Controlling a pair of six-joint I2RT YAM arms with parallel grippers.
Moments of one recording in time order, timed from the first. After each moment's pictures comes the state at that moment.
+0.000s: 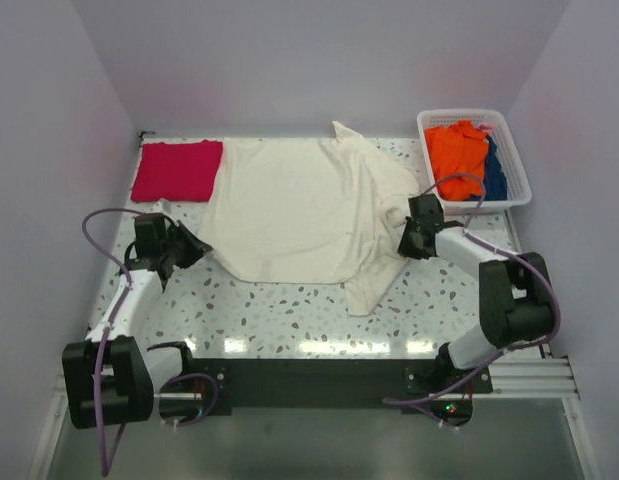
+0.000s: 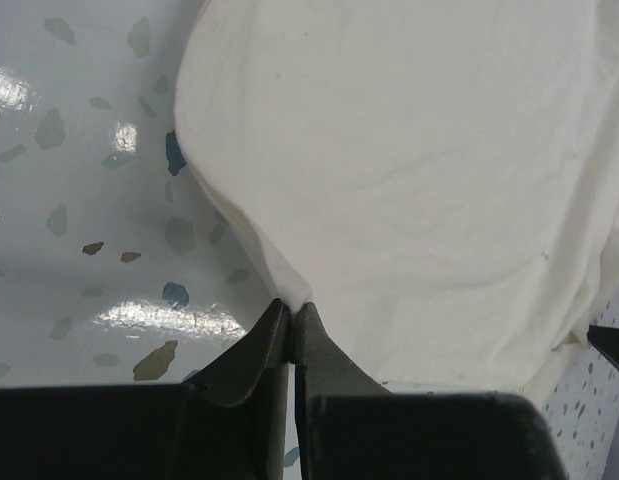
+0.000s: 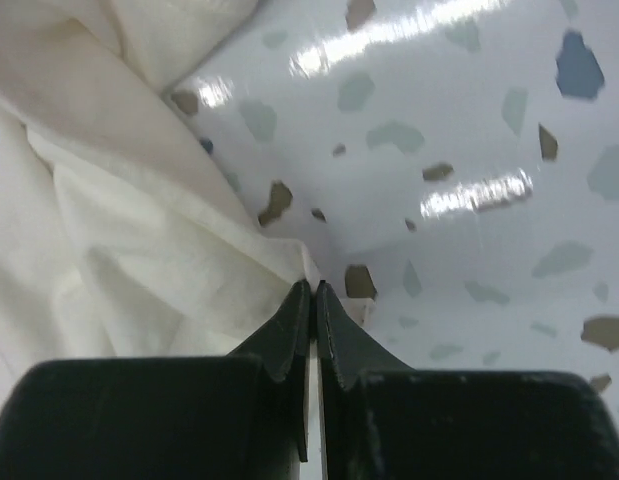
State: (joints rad) left arm 0.14 1.11 0.57 -0.22 0.29 -0.58; right arm 0.20 1.62 0.89 -0.31 0.13 0.49
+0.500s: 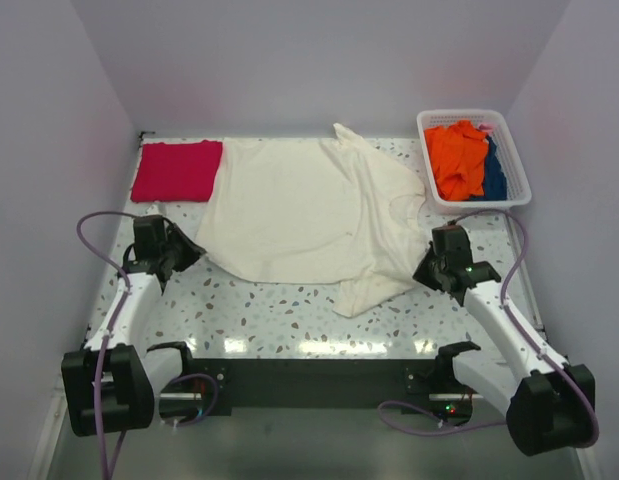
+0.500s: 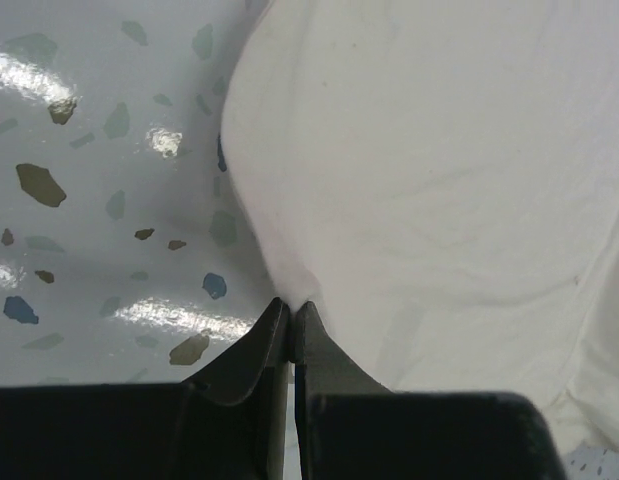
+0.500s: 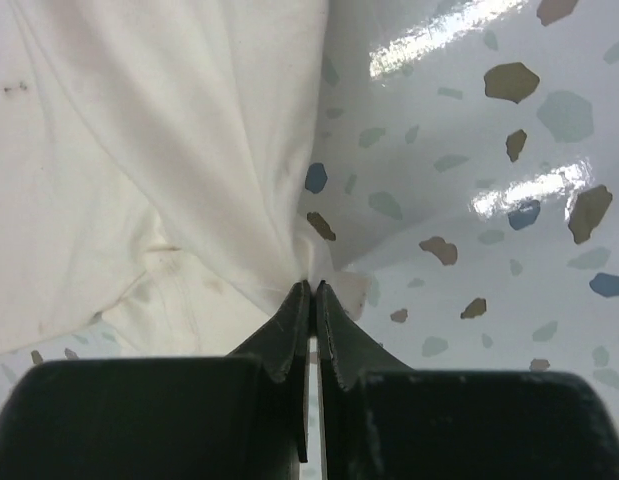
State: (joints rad) left arm 0.14 1.07 0.57 -0.27 0.21 -0.58; right arm 0.20 1.01 0.61 -0.57 0.13 0.68
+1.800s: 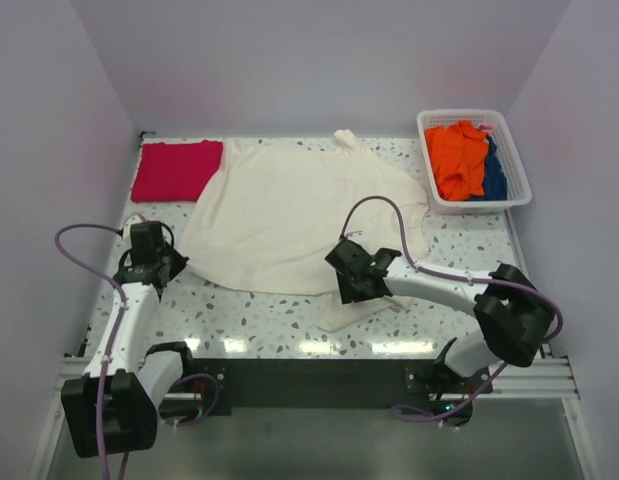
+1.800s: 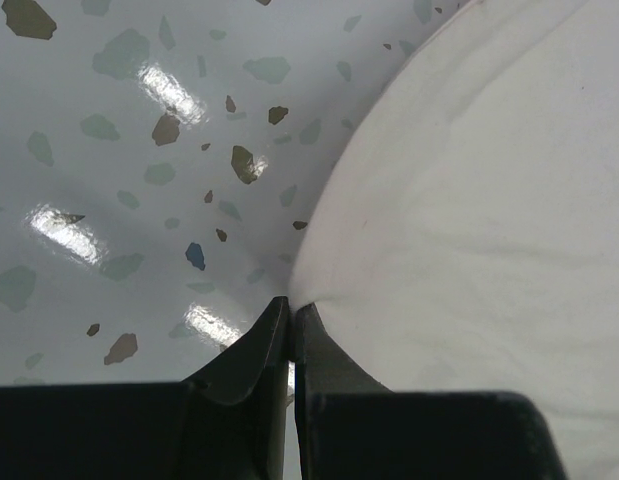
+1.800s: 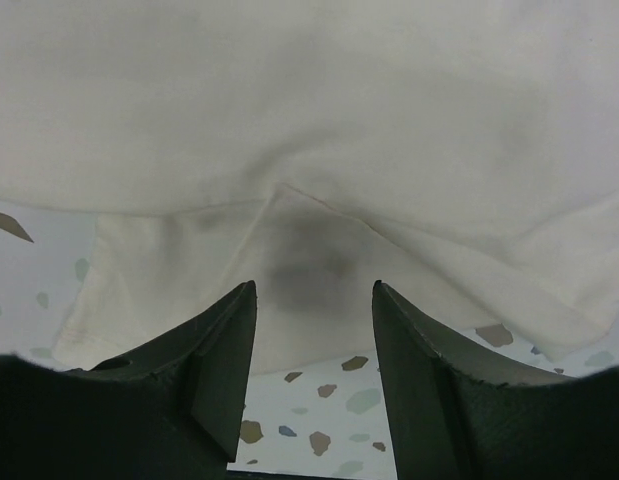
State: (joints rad) left arm 0.14 0.95 0.59 -0.48 -0.13 -0.65; right arm 0.88 1.47 0.87 -0.63 0.32 0.66
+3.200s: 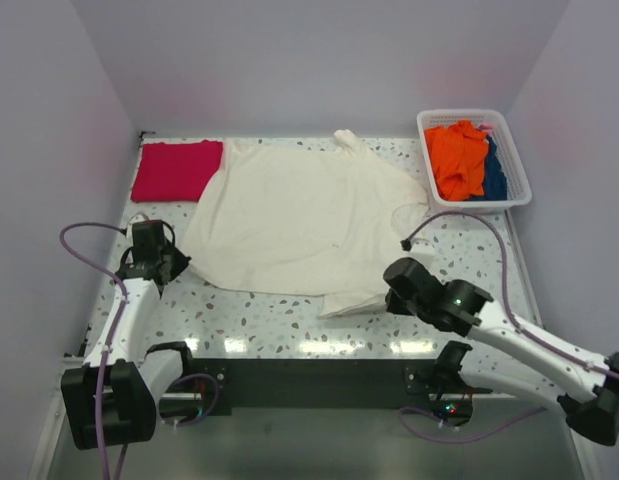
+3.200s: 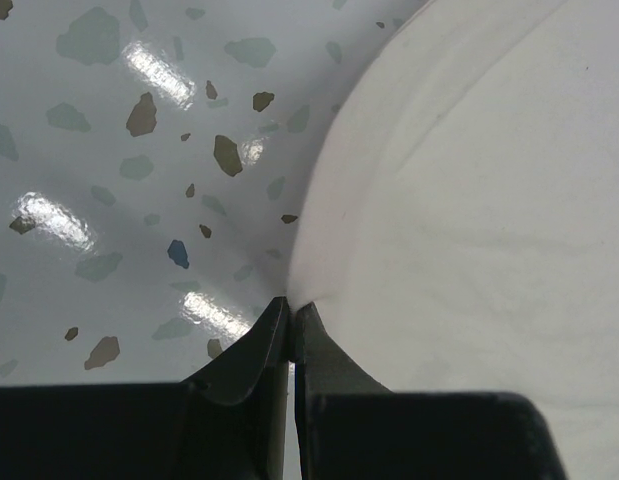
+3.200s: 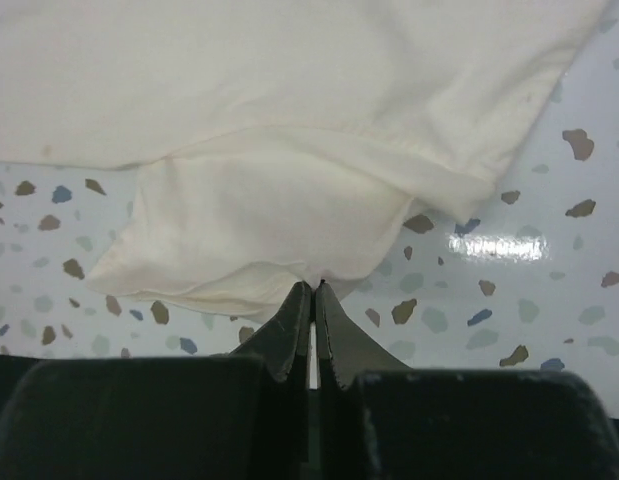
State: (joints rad) left arm 0.14 1.00 0.59 -0.46 -0.09 -0.65; right arm 0.91 0.88 0.71 -0.84 0.42 0.89
